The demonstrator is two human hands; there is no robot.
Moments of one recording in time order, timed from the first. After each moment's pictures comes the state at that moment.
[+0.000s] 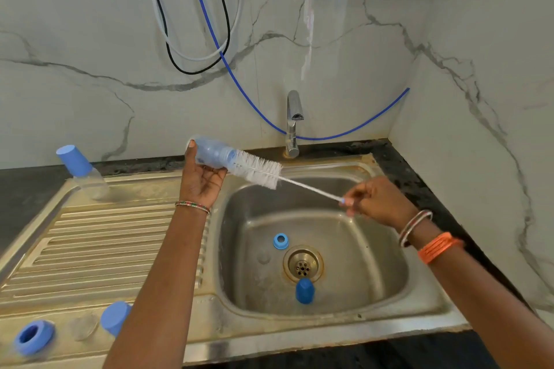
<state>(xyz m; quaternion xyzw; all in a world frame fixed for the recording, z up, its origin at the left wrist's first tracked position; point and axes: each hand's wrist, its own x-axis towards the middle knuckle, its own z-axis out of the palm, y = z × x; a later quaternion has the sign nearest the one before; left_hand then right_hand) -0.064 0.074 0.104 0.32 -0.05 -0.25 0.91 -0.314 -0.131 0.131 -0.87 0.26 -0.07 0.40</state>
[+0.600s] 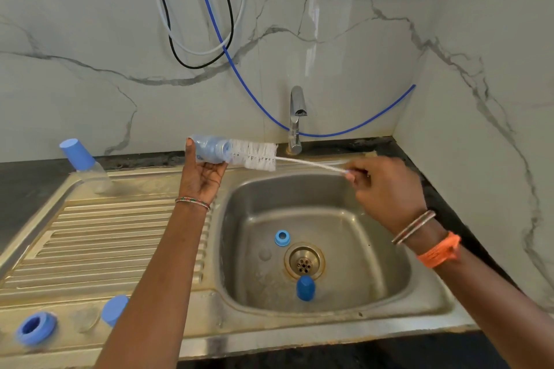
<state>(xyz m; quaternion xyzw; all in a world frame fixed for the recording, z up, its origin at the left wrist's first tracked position) -0.058 0.076 0.099 0.26 -0.06 -0.26 0.93 -0.313 -0.109 0.159 -0.93 0.21 -0.26 0.13</state>
